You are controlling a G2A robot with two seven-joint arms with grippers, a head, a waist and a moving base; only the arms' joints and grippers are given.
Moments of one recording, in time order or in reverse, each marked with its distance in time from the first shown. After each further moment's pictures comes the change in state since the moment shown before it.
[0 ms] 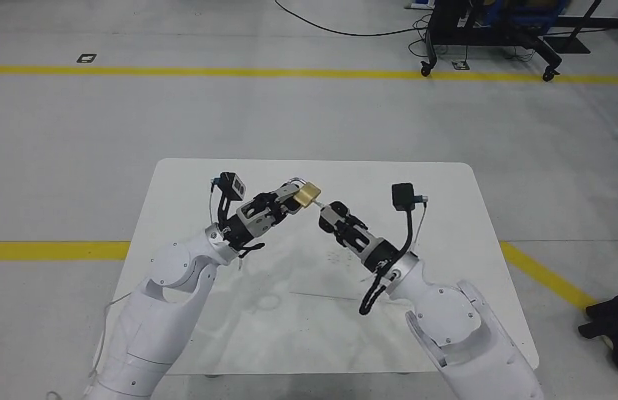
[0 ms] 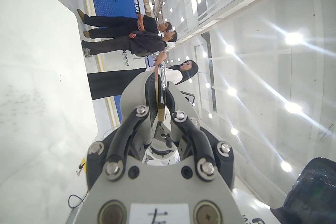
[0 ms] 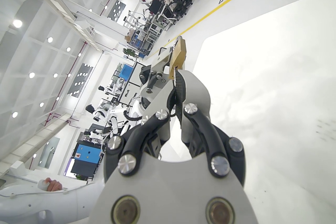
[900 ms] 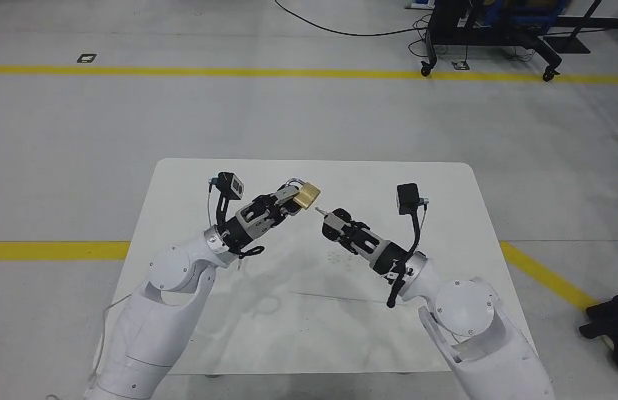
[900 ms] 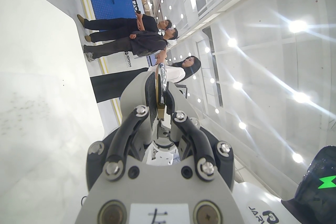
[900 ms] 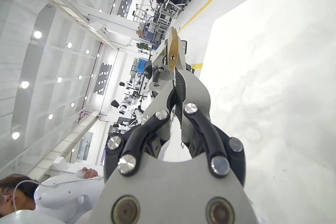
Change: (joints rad) left arm 0.018 -0.001 -0.007 -0.012 0.031 -0.064 -0.016; right arm -0.026 0.003 0.076 -0.006 0.170 0.029 0.128
